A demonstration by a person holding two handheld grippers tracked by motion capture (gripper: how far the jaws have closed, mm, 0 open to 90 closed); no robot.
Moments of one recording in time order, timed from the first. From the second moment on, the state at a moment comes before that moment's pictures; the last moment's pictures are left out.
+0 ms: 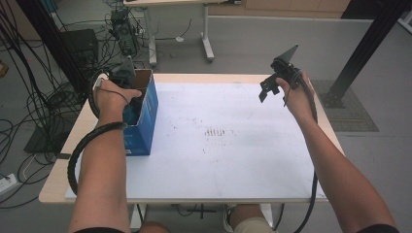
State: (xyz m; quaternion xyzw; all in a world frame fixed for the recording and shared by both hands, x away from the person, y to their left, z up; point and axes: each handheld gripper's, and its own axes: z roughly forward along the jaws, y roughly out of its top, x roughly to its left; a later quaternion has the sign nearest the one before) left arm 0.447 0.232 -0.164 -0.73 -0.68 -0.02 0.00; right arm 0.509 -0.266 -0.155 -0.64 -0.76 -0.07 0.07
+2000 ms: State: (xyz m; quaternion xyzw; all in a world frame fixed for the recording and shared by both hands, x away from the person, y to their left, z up) left arm 0.444 0.236 -0.168 -0.73 -0.69 -0.02 0.00; right arm 0.508 -0.262 -0.153 -0.64 -0.77 -0.07 0.06
